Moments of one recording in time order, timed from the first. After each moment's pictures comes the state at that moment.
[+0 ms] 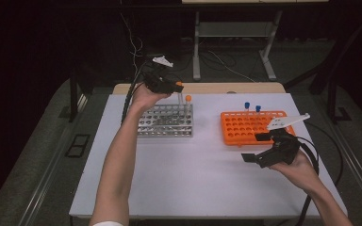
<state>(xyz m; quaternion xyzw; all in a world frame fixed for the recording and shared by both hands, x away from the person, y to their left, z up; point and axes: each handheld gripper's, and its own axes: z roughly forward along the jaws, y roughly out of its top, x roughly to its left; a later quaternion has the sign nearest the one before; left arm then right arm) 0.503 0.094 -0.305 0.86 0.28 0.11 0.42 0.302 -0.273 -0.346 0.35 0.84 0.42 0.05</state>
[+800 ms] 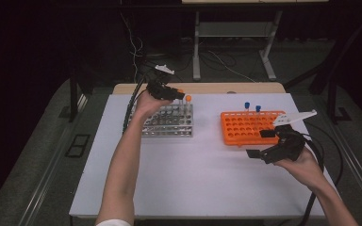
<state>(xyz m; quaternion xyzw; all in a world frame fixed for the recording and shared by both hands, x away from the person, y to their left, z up) 0.510 0.095 -0.337 0.85 0.31 0.07 0.42 0.308 -0.285 -0.339 0.35 0.83 0.42 0.06</state>
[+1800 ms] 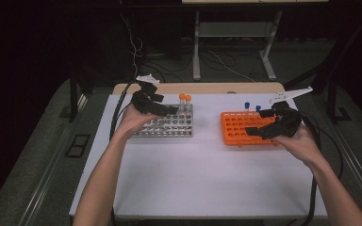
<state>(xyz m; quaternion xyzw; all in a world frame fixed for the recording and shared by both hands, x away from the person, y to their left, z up) 0.431 0.130 -0.318 0.83 0.33 0.07 0.44 0.361 -0.286 -0.317 0.36 0.83 0.42 0.08</state>
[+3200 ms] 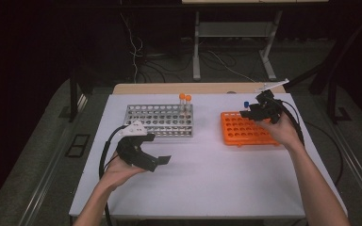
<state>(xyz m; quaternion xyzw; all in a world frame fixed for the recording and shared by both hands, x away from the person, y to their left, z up) 0.299 0.148 -0.353 0.84 0.28 0.06 0.47 0.429 -0.273 -0.354 0.44 0.82 0.34 0.15</state>
